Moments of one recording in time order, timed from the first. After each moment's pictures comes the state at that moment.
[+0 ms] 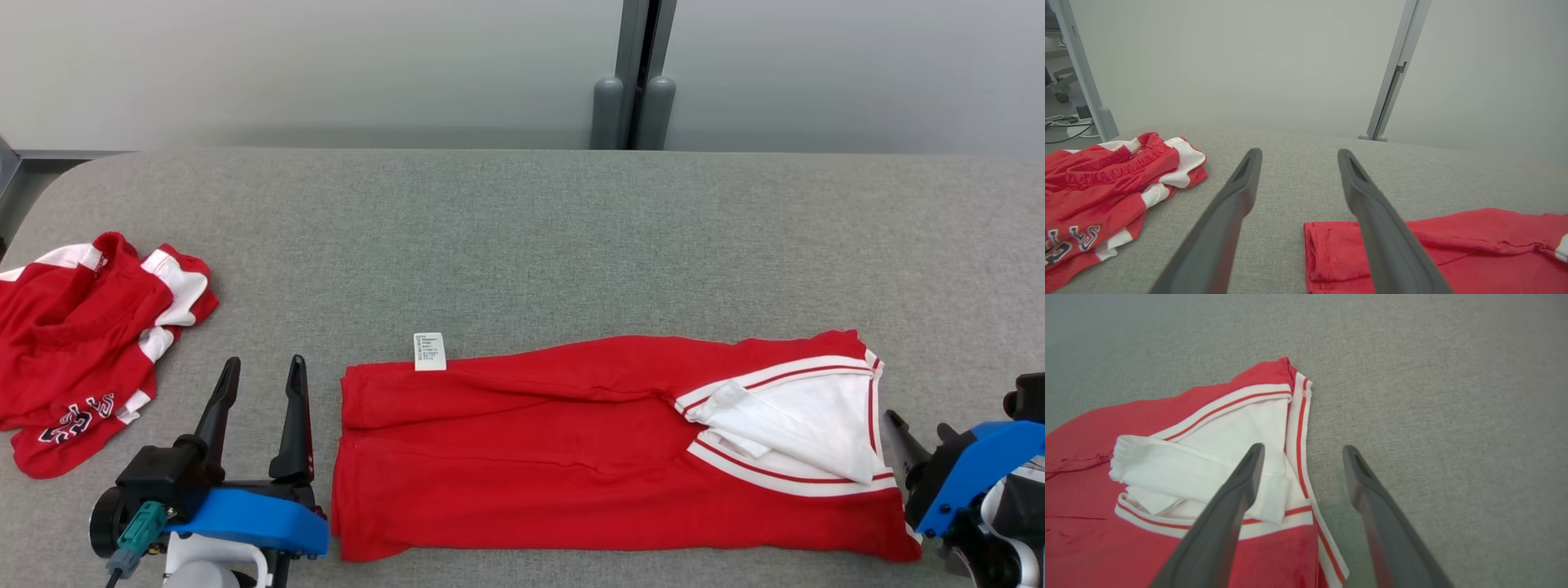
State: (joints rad) left arm -0.11 0.25 -0.24 0.24 -0.43 -0.01 -0.26; right arm -0.15 -0.05 -0.35 0.14 0.22 0.13 0.60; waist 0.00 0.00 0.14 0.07
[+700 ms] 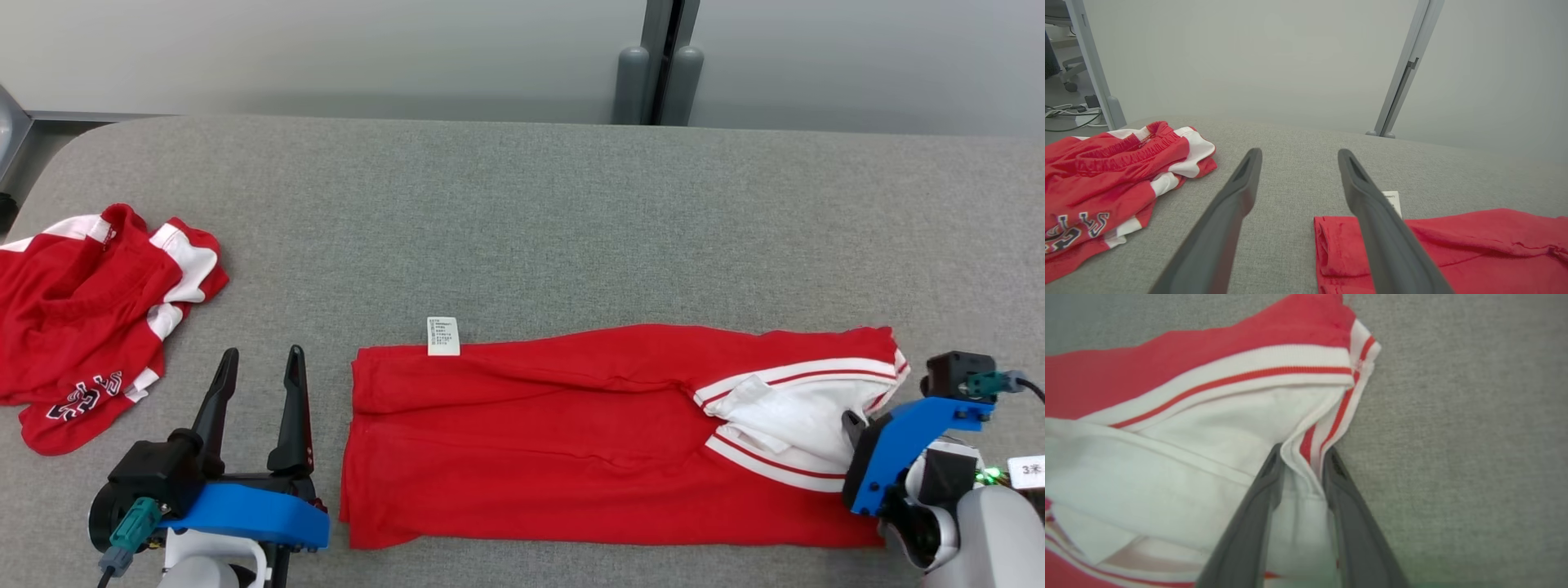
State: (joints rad) left arm -0.12 0.26 -0.24 0.21 -0.45 0.00 -0.26; right arm -0.32 -0.07 -0.24 0.52 0.15 0.13 0.49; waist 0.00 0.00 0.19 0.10
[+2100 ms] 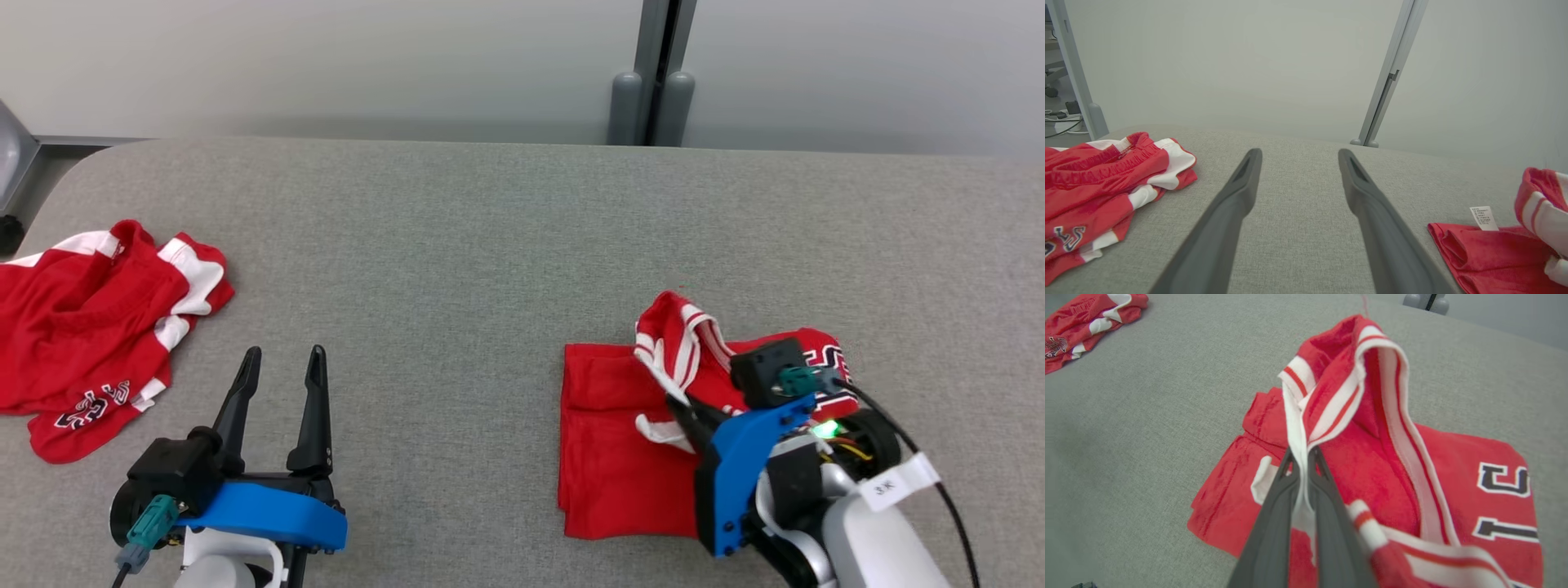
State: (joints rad) left arm -0.12 0.25 -0.28 0.20 -0.47 0.00 -0.25; right arm -0.20 -0.05 0.19 0.04 0.16 0.13 0.58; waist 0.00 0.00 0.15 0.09
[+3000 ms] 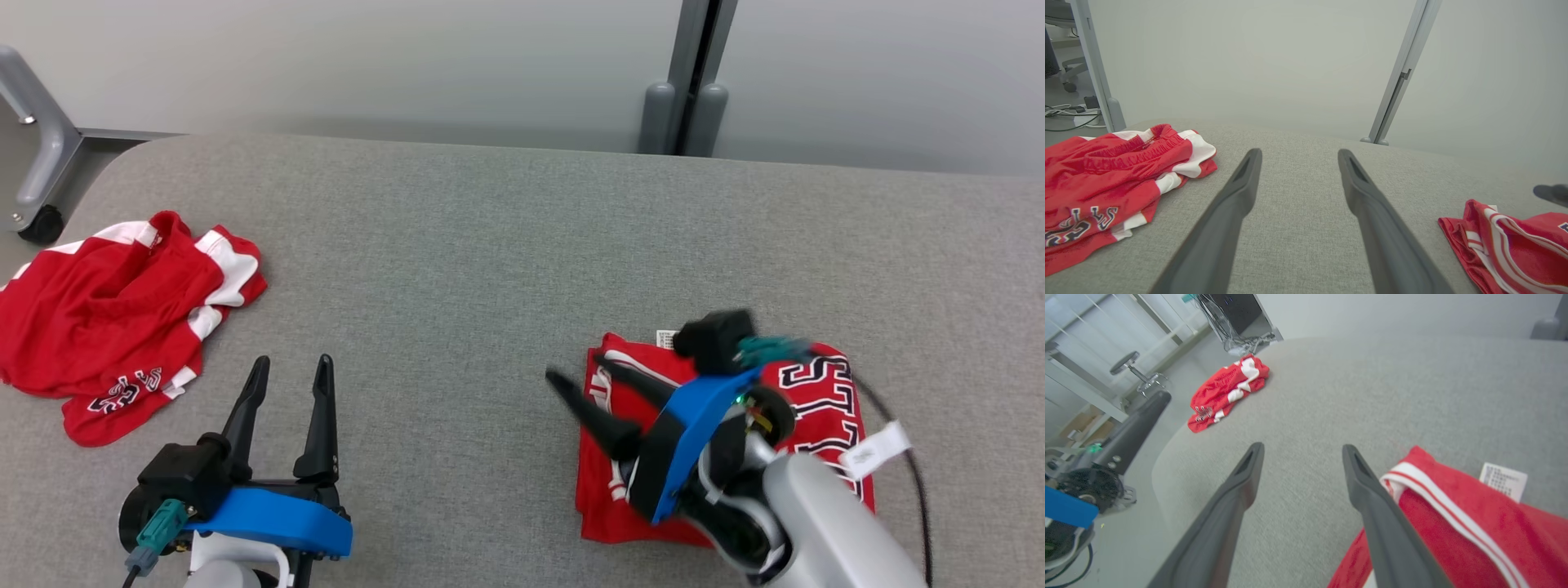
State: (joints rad) left arm -0.12 0.24 -0.29 0.23 -0.47 -0.01 -0.26; right arm -0.36 -0.05 0.40 0.26 0.55 0.13 0.39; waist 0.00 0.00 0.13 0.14
